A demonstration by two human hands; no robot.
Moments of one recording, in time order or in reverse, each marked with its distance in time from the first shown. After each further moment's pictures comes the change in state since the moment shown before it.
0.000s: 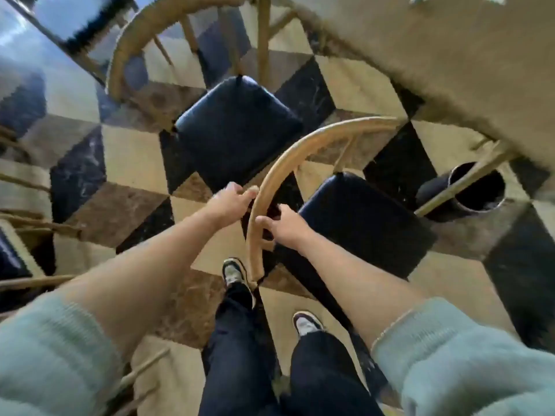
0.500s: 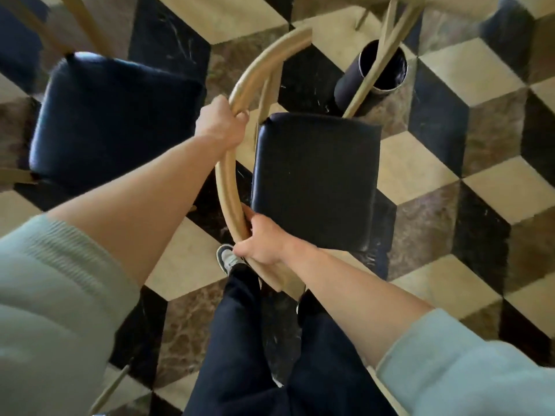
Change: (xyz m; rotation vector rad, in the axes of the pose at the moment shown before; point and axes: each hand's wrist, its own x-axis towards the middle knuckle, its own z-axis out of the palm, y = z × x) left_hand 0.128 0.126 0.022 0.215 -0.147 0.486; right_hand 0.029 -0.001 0.056 0.264 0.136 0.133
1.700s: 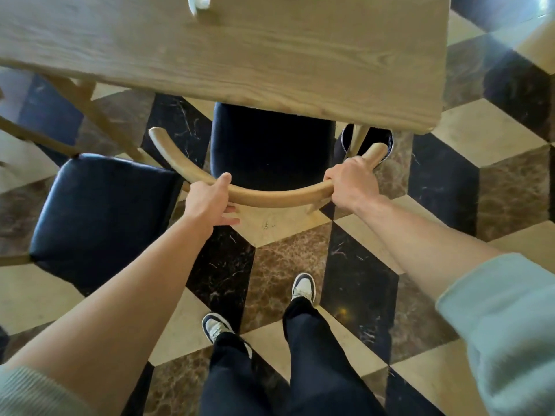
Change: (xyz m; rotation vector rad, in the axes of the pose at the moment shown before) left_hand 0.053 0.155 0.055 -0.525 0.064 -0.449; right_hand 0.027 0.022 -0.414 -0.855 0.682 -0.069
